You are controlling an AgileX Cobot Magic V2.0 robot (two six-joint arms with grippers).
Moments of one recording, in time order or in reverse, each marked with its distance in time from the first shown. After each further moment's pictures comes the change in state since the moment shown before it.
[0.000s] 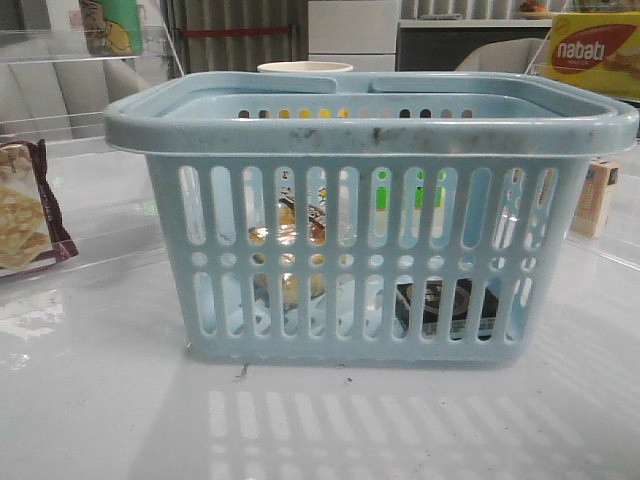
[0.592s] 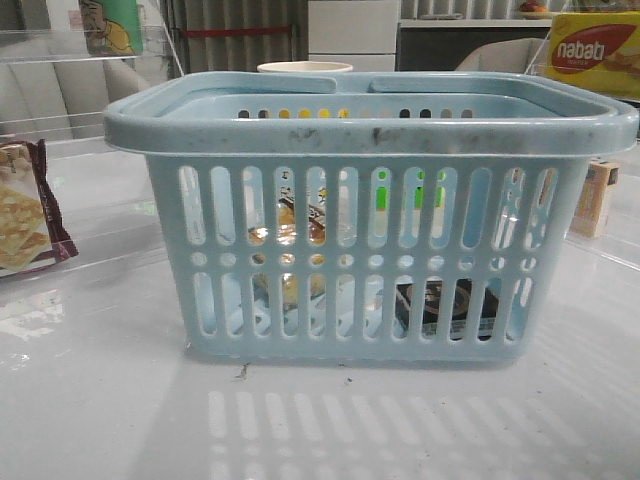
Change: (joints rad) left arm 0.353 -0.291 0.305 0.005 -0.417 0.002; right arm 0.000 0.000 0.000 0.001 0.002 0.000
